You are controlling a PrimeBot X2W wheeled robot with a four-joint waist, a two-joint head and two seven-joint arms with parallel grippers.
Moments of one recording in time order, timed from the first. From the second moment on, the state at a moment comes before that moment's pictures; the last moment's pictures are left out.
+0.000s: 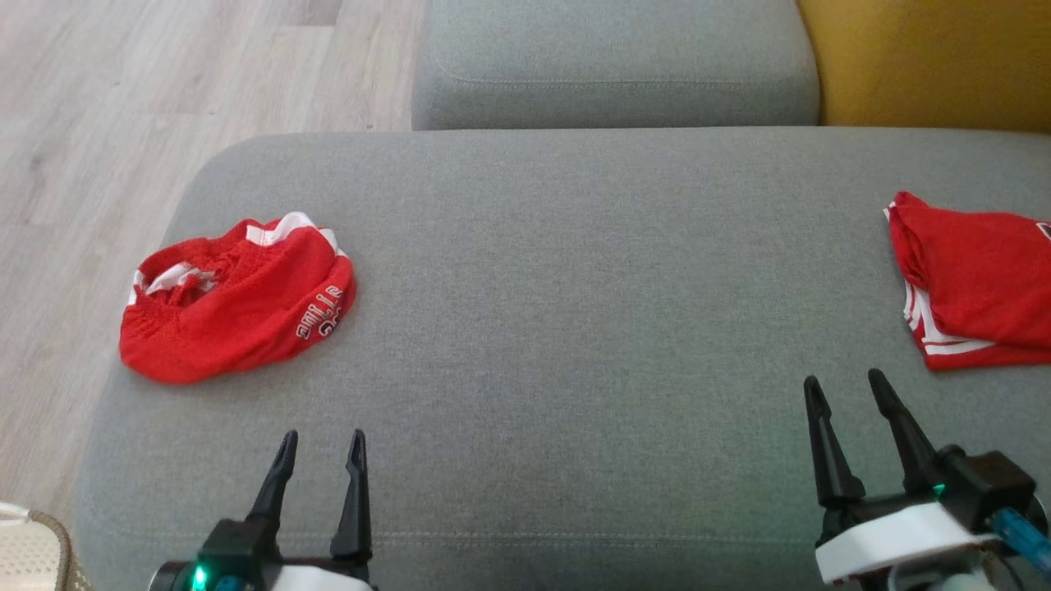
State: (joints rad) left arm 0.21 0.06 -0.21 0.03 -0.12 0.07 -0.25; right arm 0.10 -0.04 -0.06 0.09 0.16 0.13 -0.25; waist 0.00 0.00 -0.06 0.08
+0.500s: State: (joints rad) left arm 0.22 0.06 -0.21 0.04 -0.11 0.08 -0.25; right arm 0.12 -0.04 -0.06 0.09 0.16 0.13 -0.25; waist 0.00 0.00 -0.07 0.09
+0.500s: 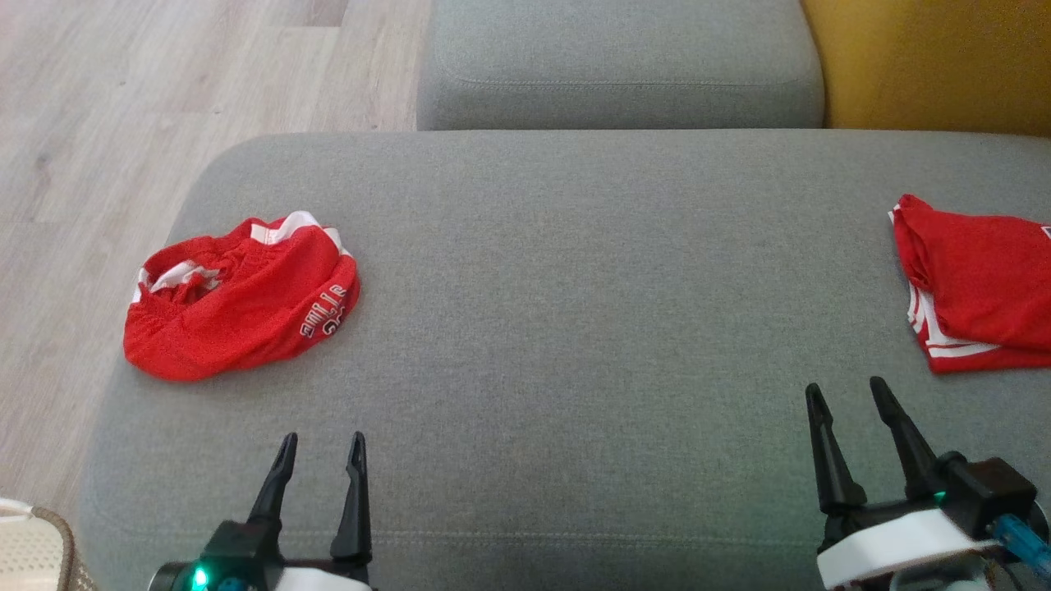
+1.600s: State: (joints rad) left arm 0.24 0.06 -0.17 0.00 -0.07 0.10 -0.25; right arm 0.15 -0.04 0.03 0.08 0.23 0.13 -0.25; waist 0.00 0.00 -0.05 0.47
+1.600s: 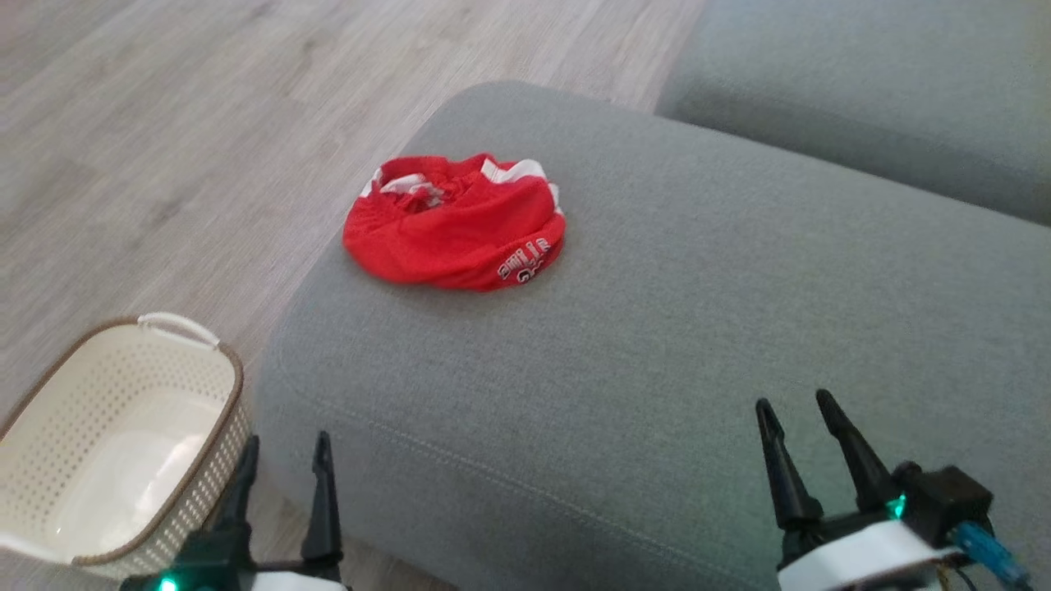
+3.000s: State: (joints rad) left arm -1.00 0.16 -0.26 0.83 -0.50 -0.13 0.07; right arm -0.13 -0.17 -0.02 0.01 0.03 0.13 -0.25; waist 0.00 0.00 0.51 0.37
